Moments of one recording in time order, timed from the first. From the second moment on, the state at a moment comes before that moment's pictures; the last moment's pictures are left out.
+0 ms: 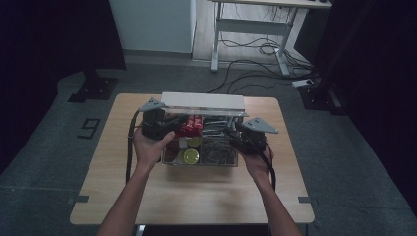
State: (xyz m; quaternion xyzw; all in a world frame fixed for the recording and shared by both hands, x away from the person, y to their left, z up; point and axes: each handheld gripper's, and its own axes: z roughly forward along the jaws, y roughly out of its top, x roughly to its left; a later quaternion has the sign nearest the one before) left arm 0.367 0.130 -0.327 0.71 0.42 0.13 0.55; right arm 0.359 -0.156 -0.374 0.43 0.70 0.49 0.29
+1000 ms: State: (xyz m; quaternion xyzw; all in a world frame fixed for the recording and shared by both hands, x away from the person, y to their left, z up) left arm 0.367 0.127 -0.330 0.72 0.42 0.13 0.54; right arm 0.379 -0.144 -0.384 0.45 0.71 0.46 0.30
